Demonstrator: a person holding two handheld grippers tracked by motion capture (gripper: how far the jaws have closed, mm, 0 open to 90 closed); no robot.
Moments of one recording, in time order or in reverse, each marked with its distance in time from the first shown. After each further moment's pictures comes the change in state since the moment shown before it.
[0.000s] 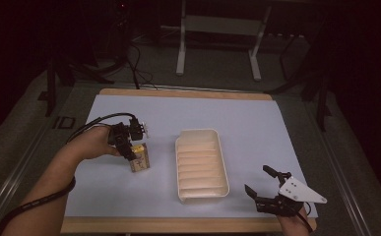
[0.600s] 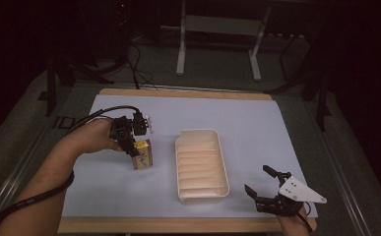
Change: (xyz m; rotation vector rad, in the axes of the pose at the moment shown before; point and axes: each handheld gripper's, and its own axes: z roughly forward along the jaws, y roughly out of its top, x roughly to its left) left arm -0.006 0.013 -0.033 -0.009 -0.017 0.041; right arm 0.000 0.000 0.000 -0.001 -0.001 0.000
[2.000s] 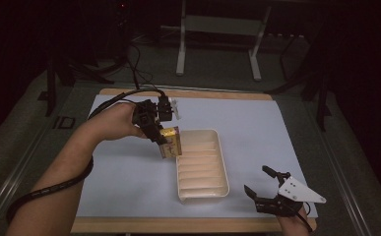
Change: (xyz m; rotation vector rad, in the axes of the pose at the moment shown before) left arm -0.023 0.062 -0.053 -0.159 0.019 0.123; right arm 0.001 0.000 0.001 0.004 0.009 -0.008
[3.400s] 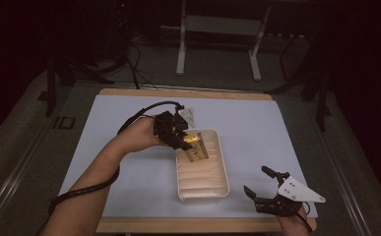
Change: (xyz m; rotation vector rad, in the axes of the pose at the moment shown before) left arm 0.002 0.018 0.059 -0.274 -0.032 0.064; right arm 0.000 -0.001 0.001 0.009 0.010 -0.007
